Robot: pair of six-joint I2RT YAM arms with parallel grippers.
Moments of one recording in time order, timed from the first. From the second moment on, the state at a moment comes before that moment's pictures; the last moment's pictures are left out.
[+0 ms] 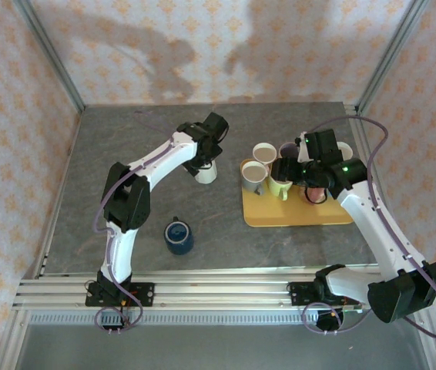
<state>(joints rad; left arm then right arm) -0.53 2.09 1.85 -1.01 -0.26 -1.35 0.31 1.18 1.21 -0.94 -0.19 0.42</state>
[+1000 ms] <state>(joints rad) -0.21 1.56 1.46 -0.83 0.04 0.09 0.31 1.22 1.26 -0.95 -0.28 0.40</state>
